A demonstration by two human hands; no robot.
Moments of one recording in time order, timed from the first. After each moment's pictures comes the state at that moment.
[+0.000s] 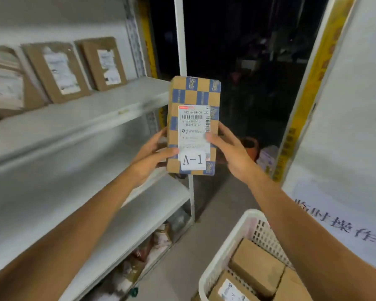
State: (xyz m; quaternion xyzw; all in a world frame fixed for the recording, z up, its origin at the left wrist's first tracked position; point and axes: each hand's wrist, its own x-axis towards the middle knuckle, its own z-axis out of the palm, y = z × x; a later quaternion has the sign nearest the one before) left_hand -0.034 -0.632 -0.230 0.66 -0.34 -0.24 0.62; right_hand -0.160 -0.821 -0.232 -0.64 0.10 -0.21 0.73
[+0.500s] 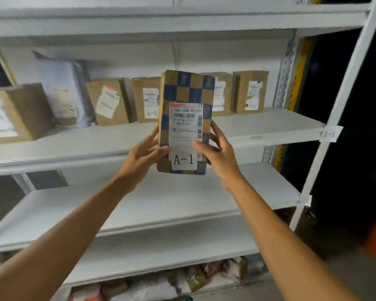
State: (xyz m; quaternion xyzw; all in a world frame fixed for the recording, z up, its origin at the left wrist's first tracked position) left_hand -0.046 -0.358 -0.151 0.74 -0.21 0.09 0.63; right_hand -0.022 -0.559 -0.164 -0.65 -0.16 -0.12 0.73
